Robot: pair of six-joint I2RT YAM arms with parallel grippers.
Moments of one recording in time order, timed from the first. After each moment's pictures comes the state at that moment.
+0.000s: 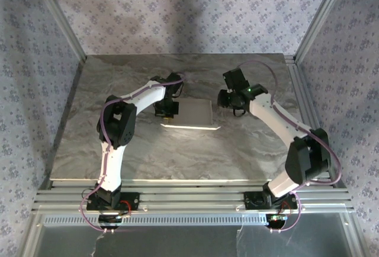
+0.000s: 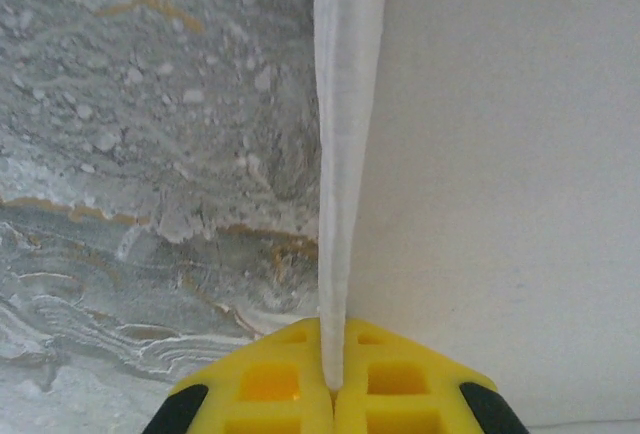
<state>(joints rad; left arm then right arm) -0.54 2.12 1.66 -1.04 -0.02 -0.48 0.49 1.50 1.25 -0.68 0.06 0.48</state>
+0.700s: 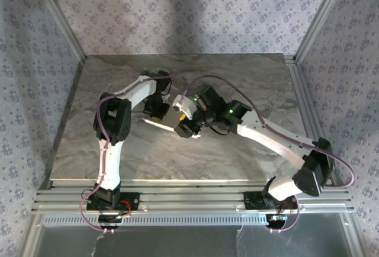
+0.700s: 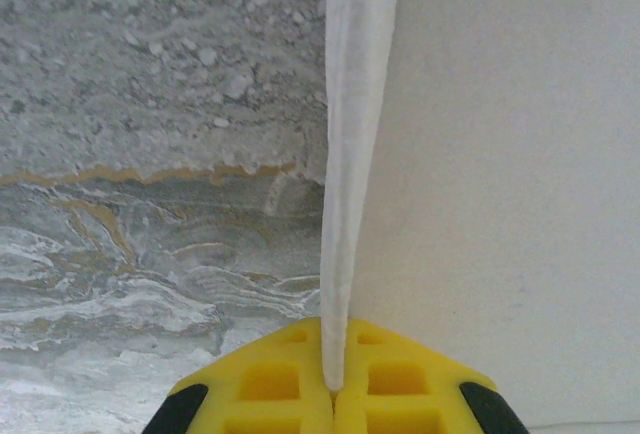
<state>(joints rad) -0.43 2.16 1.71 -1.21 0.01 -0.14 0.87 1.48 1.33 -0.64 -0.30 -0.10</state>
